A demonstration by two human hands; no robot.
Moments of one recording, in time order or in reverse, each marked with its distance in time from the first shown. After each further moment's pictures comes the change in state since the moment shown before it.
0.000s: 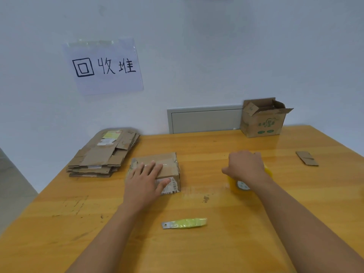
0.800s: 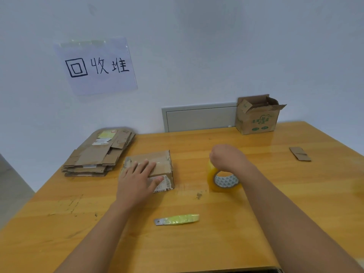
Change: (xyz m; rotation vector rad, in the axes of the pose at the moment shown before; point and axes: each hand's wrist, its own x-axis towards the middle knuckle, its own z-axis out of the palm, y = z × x) left_hand -0.004 0.005 -0.012 -0.018 -0.066 -0.035; right_hand 0.013 -0.007 -0.004 0.432 -0.100 -0.077
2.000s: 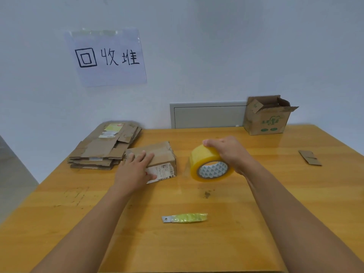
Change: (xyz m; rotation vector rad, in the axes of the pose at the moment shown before) left_hand 0.025 -0.034 -0.012 0.011 -0.170 -0.028; right_hand -0.003 -0.027 0.003 0.794 0.056 -0.122
